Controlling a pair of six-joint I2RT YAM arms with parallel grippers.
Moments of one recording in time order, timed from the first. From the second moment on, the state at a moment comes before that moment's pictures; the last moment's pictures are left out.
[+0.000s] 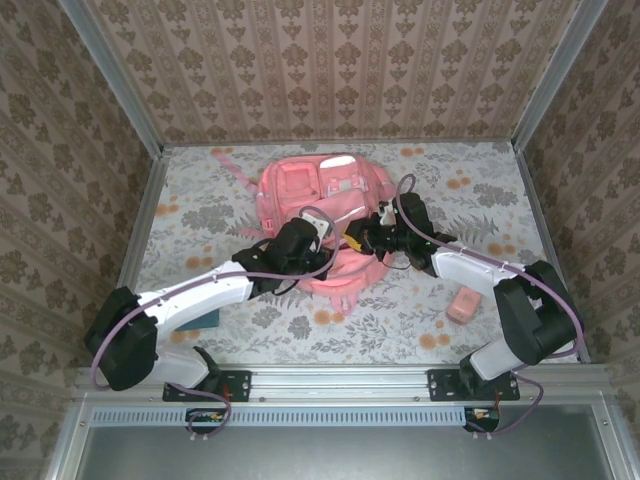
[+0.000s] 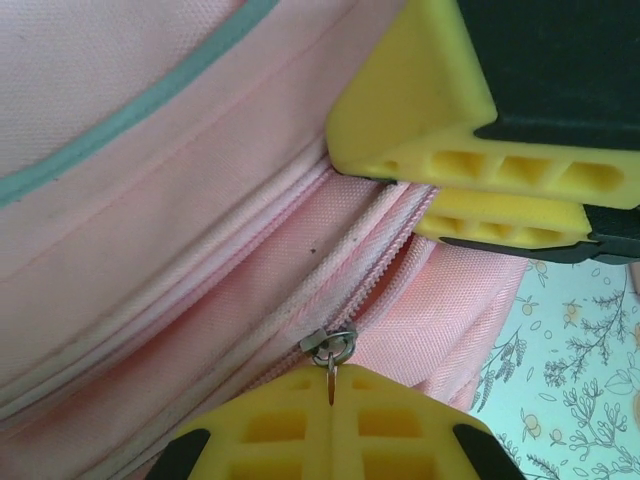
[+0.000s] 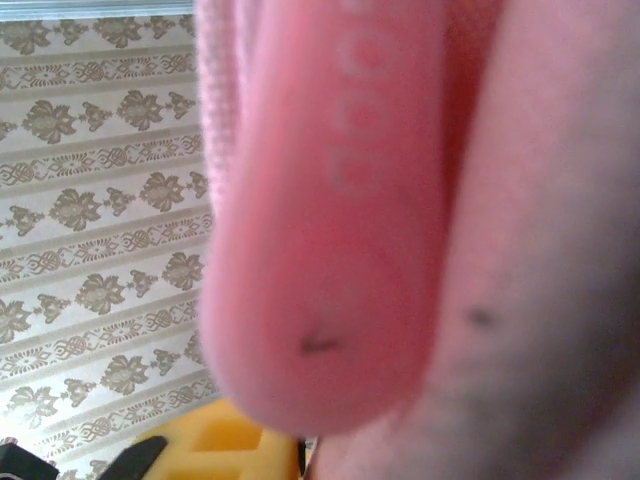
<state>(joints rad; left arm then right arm) -0.90 1.35 0.88 -0.23 0.00 -0.41 0.43 1.51 0.81 0.18 -0.59 1.29</state>
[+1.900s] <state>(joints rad) -0.79 1.32 1.04 -0.43 -0.11 -0.06 0.40 1.67 1.05 0.17 -0.74 1.28</state>
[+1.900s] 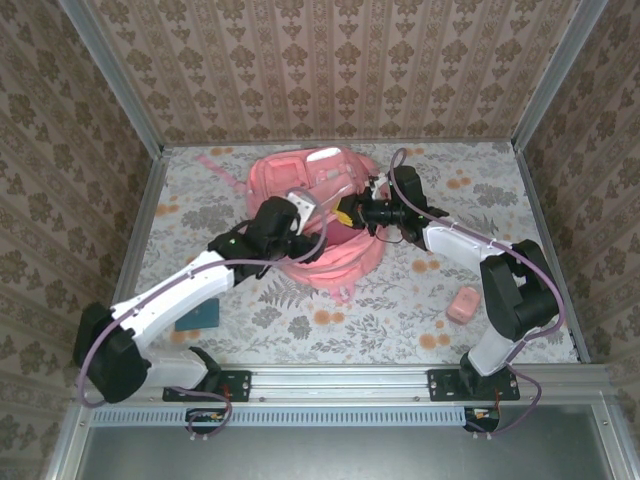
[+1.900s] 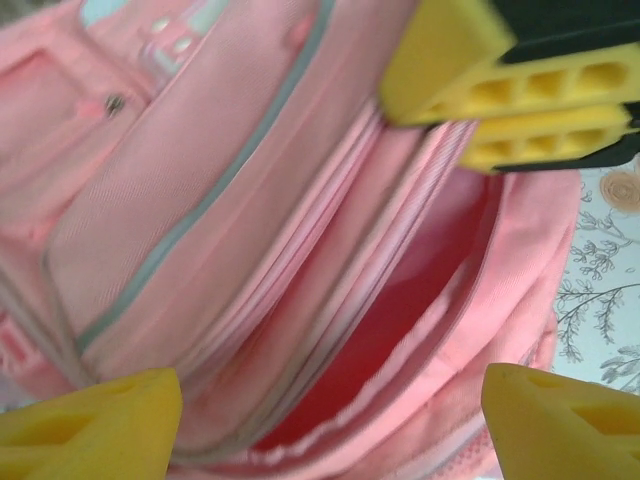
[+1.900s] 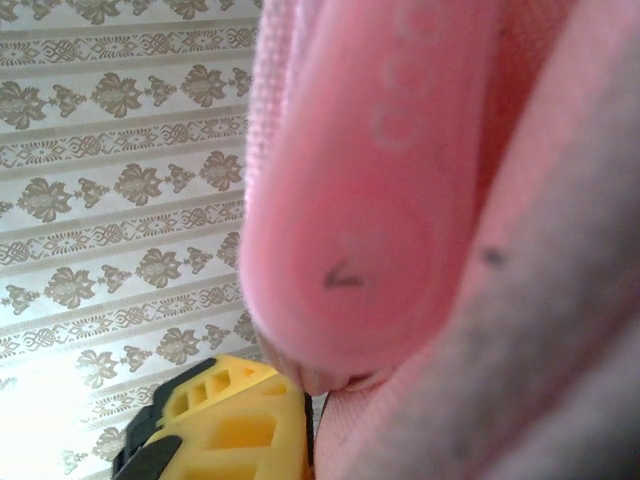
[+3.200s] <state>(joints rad) -0.72 1.42 0.99 -0.26 -0.11 0.17 0.28 1.18 1.03 -1.07 0.24 0.76</state>
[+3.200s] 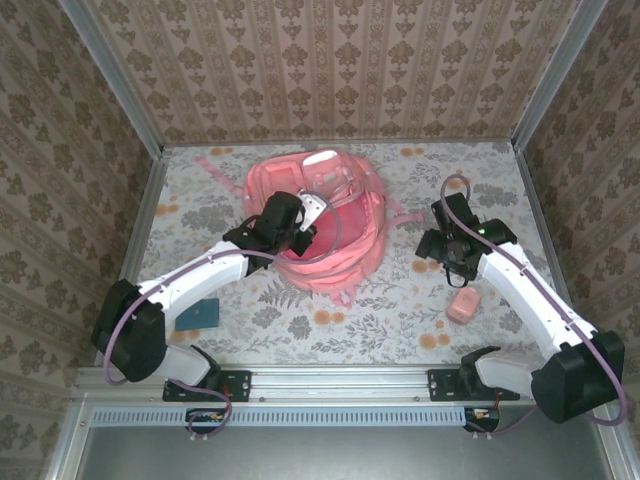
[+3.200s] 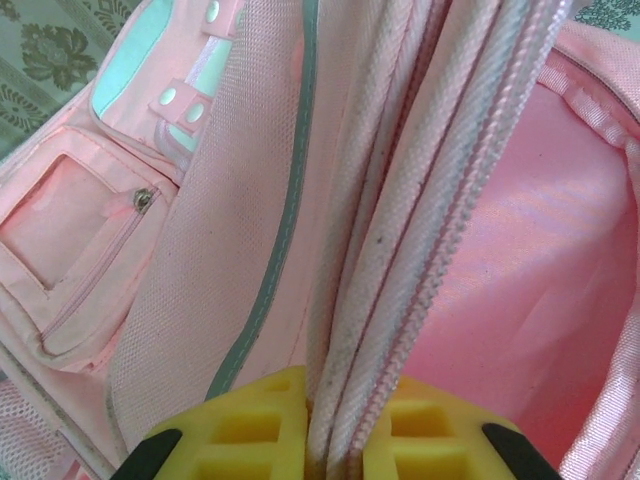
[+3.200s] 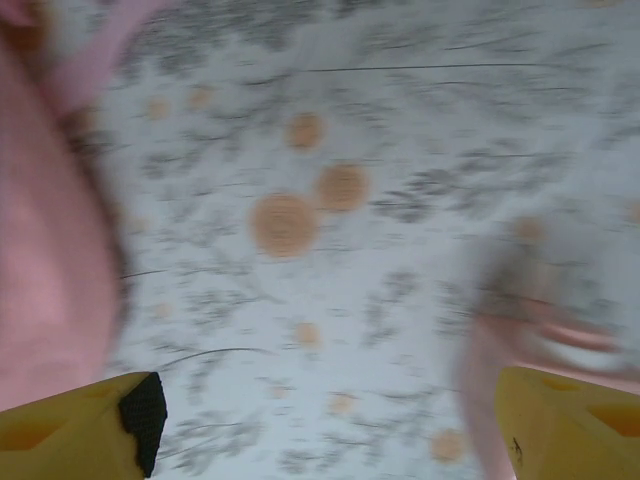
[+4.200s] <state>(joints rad) -0.71 1.43 1.05 -0.36 -0.01 0.12 0.09 1.22 0.74 -1.00 0.16 0.77</state>
